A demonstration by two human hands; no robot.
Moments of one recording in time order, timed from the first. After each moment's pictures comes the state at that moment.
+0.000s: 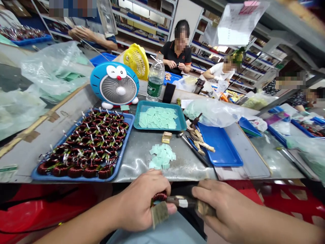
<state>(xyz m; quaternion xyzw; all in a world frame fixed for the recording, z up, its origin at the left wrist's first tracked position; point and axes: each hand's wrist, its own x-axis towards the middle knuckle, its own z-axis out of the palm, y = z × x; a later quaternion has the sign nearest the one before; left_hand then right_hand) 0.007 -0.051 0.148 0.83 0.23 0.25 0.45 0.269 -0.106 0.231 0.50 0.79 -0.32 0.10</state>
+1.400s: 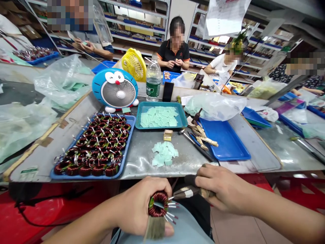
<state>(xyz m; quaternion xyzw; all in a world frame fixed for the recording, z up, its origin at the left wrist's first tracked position) 0.008 -0.064 0.159 0.75 0.27 0.14 0.58 0.305 -0.090 0.196 0.40 0.89 -0.20 0.02</state>
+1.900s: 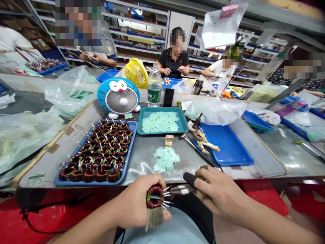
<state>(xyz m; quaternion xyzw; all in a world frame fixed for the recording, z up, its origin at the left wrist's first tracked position) -0.001 -0.056 0.163 0.73 0.34 0.15 0.58 0.297 -0.103 0.175 0.44 0.89 -0.10 -0.04</state>
